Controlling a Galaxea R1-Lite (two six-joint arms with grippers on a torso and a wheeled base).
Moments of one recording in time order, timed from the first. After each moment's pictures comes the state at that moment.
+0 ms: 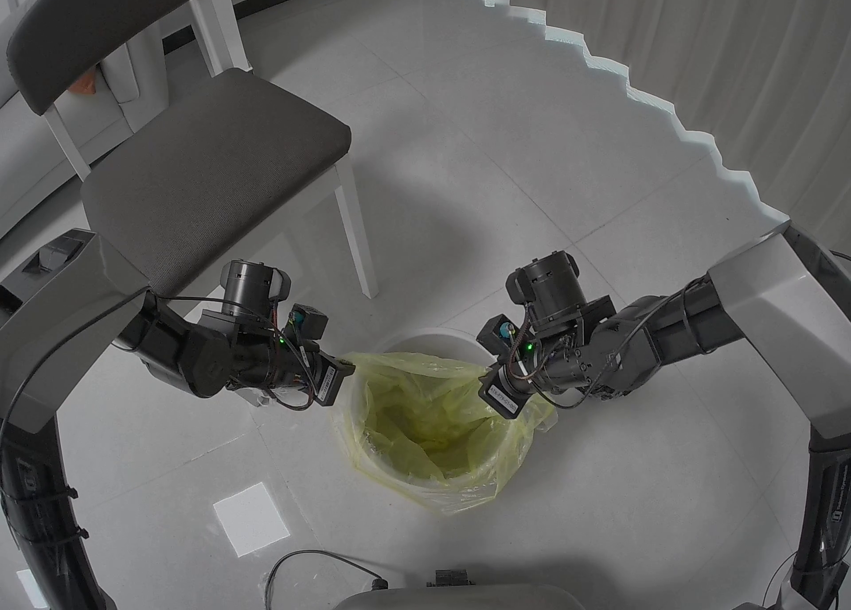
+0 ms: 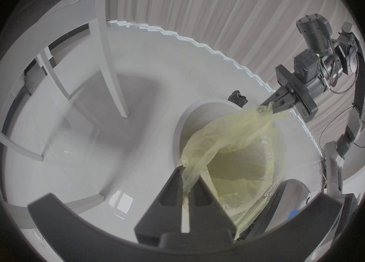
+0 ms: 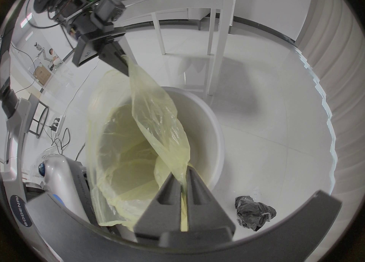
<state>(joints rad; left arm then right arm) -0.30 2.14 -1.12 -0.32 -0.34 0.29 0.56 2.27 -1.43 -0.06 0.00 -0.45</state>
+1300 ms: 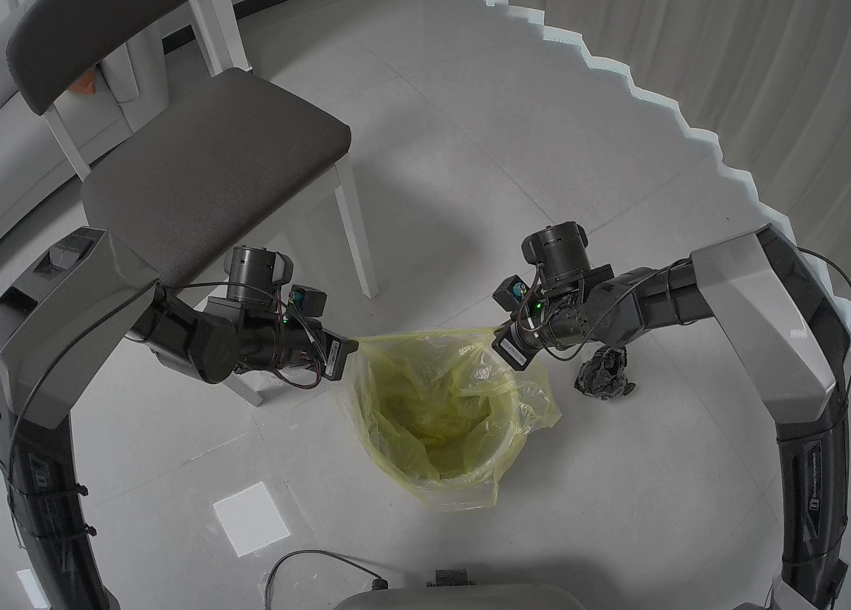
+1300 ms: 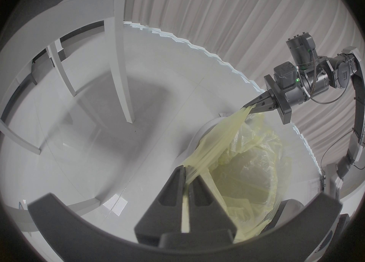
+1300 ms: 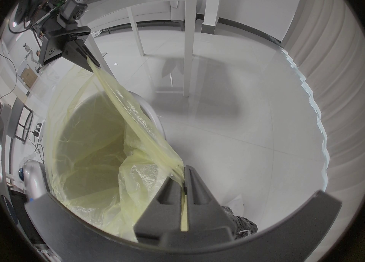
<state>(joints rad) -0.28 2.19 -1.22 -0.34 -0.33 0.17 0.46 2.40 -1.69 -0.01 -0.01 -0.50</state>
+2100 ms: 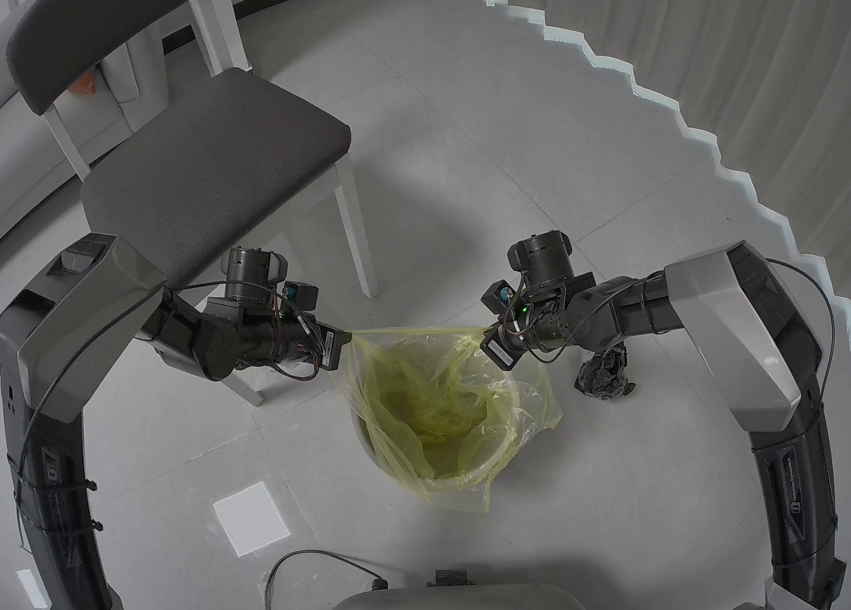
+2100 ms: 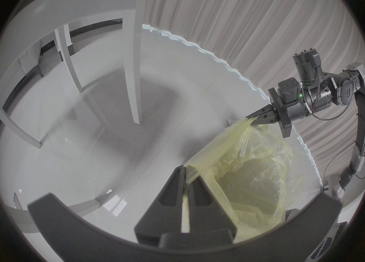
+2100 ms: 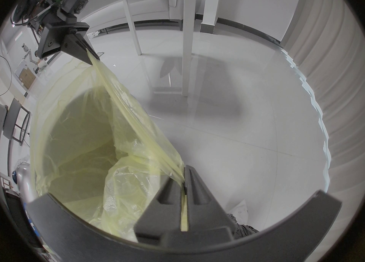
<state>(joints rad) -0.25 2.25 -1.27 -0.39 -0.33 0.12 0.44 2.51 -1.81 -0.01 -0.02 -0.49</state>
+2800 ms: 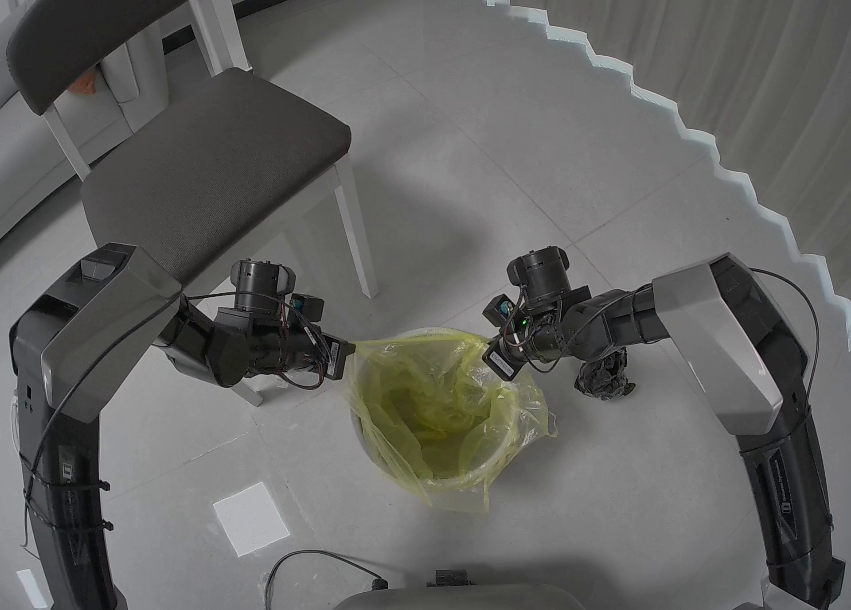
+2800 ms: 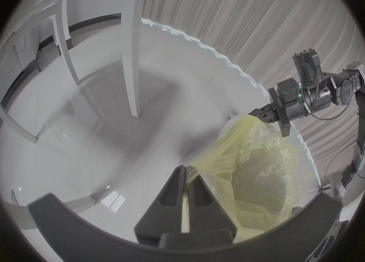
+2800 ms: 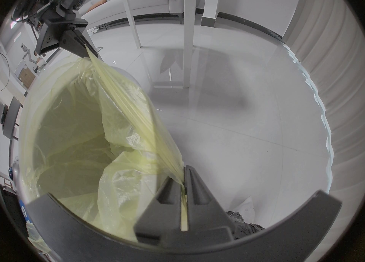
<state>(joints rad) -0.24 2.32 -1.30 -0.39 -0.33 0.12 0.43 2.57 -1.83 -0.01 -0.02 -0.49</state>
